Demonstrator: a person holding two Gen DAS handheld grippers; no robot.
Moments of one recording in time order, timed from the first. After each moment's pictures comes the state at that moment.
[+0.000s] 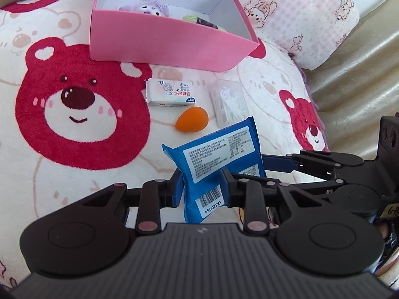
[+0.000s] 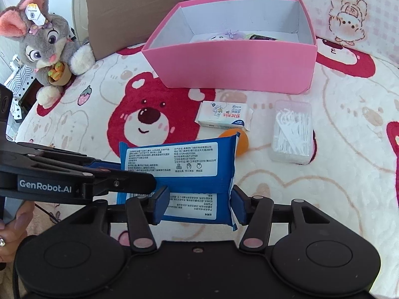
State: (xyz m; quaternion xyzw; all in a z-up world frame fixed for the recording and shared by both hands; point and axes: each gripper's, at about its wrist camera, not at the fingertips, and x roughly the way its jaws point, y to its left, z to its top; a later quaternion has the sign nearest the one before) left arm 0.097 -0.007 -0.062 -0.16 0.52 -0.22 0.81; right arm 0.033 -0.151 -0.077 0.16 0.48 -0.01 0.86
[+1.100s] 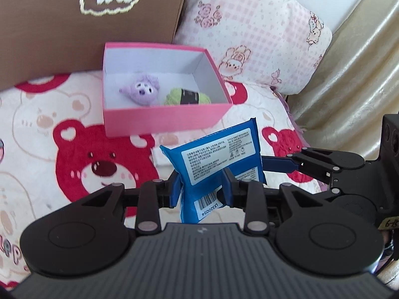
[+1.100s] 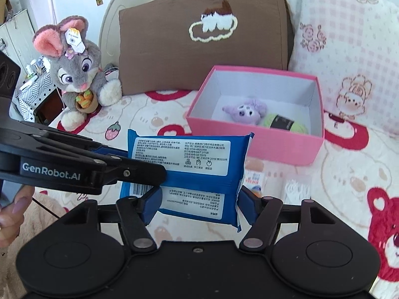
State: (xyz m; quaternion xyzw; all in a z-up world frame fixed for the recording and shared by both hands) left arm 0.100 0.018 0.065 -0.10 0.44 -0.22 0.87; right arm 0.047 -0.112 0.033 0.09 0.40 -0.01 0.91
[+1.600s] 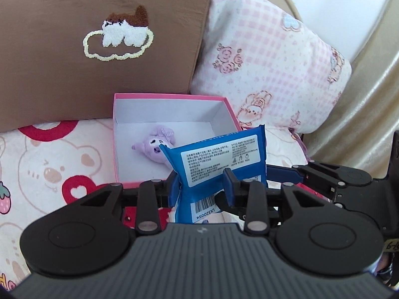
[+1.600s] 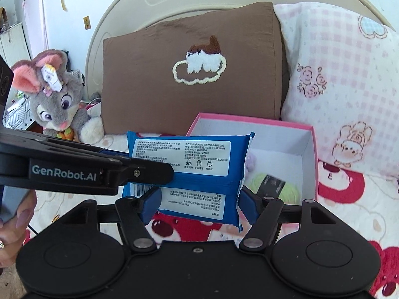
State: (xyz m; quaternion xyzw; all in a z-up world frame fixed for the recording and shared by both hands) left arm 0.195 0.026 0.083 -0.11 0.40 -0.19 0.89; right arm 0.131 -0.149 0.053 0.09 0.35 -0.04 0.93
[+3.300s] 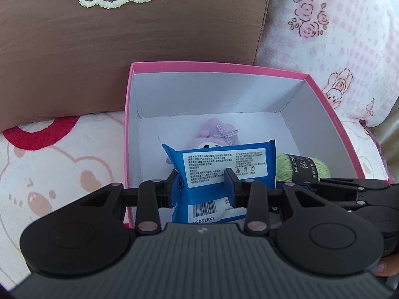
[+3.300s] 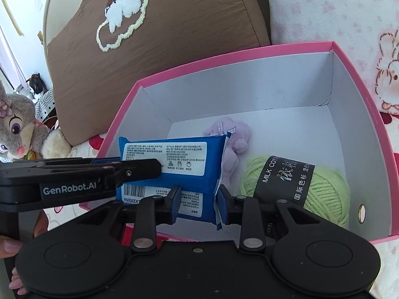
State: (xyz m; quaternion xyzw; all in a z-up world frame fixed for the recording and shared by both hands) left arm 0.317 0.006 -0.061 -0.05 0.42 -0.12 0.90; right arm 0.237 -0.234 -0.102 0.21 0.38 -0.03 0.90
